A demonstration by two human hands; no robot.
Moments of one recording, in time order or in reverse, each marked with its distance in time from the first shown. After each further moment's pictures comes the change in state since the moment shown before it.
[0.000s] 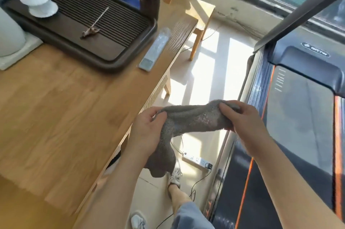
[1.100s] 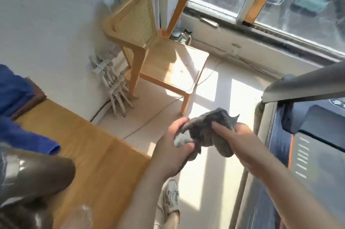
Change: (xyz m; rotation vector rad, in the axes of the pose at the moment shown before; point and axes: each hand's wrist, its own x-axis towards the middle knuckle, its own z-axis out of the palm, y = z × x) left_hand 0.505 0.204 0.238 0.139 -0.222 0.028; right_hand 0.548 -0.160 -0.087 -0.021 -0.180 0.110
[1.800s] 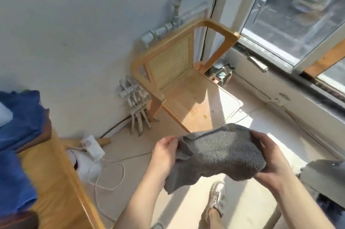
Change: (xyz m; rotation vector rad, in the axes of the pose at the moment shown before) left_hand 0.195 0.116 -0.012 -0.290 0.569 -0.300; right_hand 0.239 -0.149 -0.090 0.645 -0.183 0.436
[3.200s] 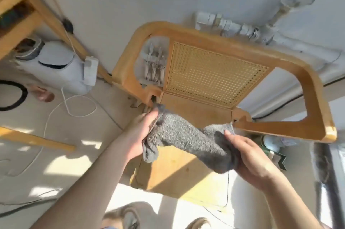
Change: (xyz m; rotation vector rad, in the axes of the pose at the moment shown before) left_hand 0.259 0.027 0.188 -0.944 0.523 -0.089; right_hand 0.390 -0.227 0.097 -1.146 -0.898 0.241
